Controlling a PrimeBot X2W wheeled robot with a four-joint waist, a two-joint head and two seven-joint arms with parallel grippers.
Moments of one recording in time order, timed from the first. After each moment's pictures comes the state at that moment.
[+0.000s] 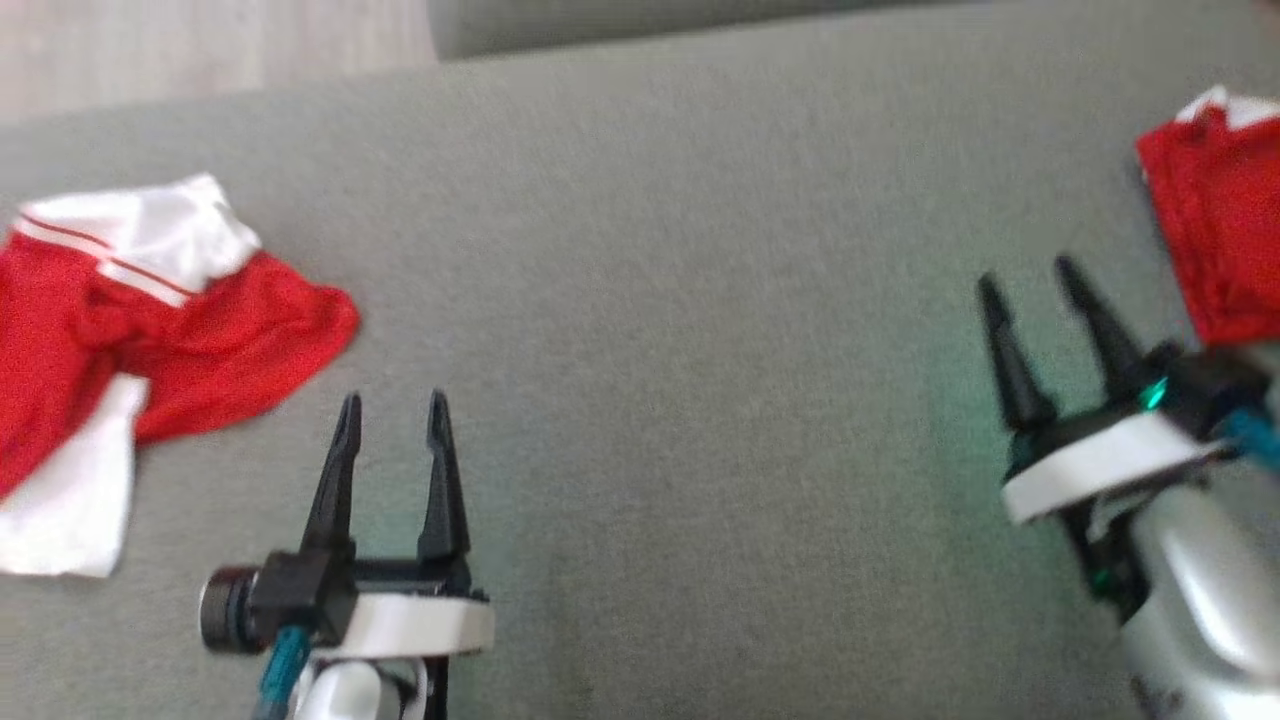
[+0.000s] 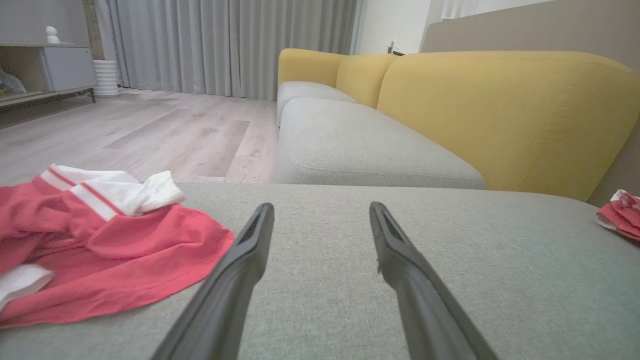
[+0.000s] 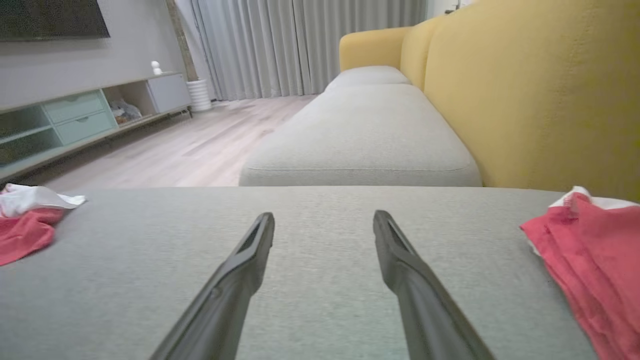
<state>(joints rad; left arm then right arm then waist) -0.06 0.05 -0.25 0.12 -0.22 0.12 -0.26 -0.32 -0.32 0.29 0.39 0.40 0.13 -0.25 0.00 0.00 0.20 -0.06</state>
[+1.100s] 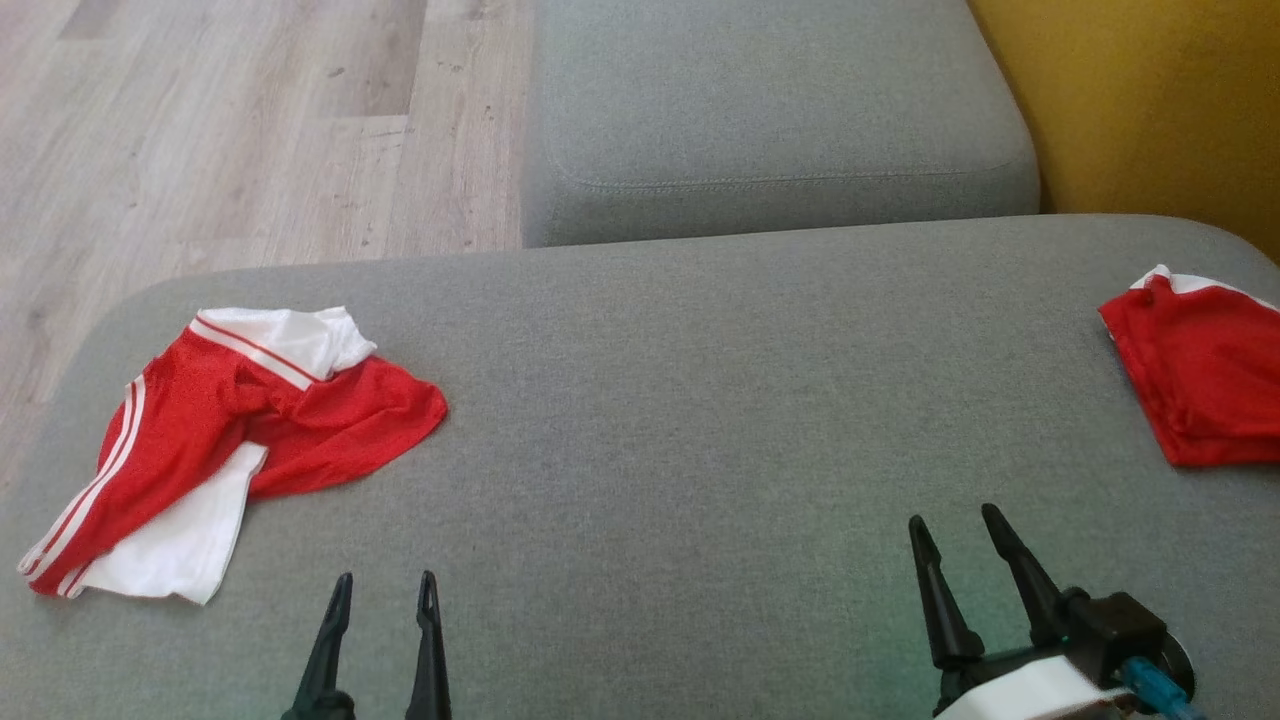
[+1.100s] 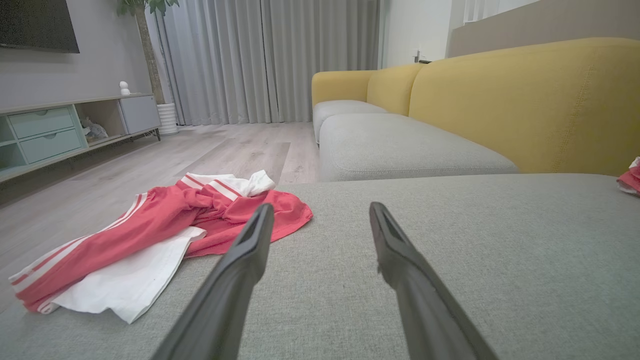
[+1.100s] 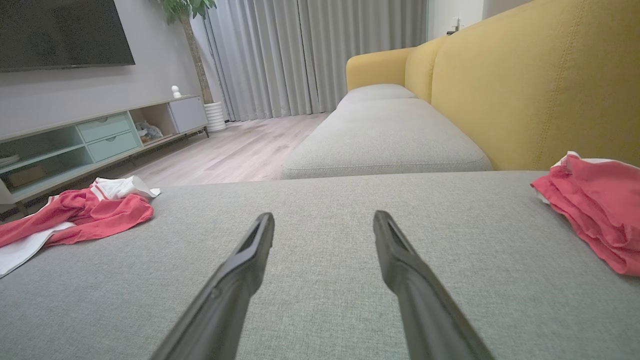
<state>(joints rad) 0.21 0.05 -0.18 0.13 -0.09 0.10 -0.26 0.12 -0.07 0.15 0.25 0.15 0.13 -0.25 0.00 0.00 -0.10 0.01</state>
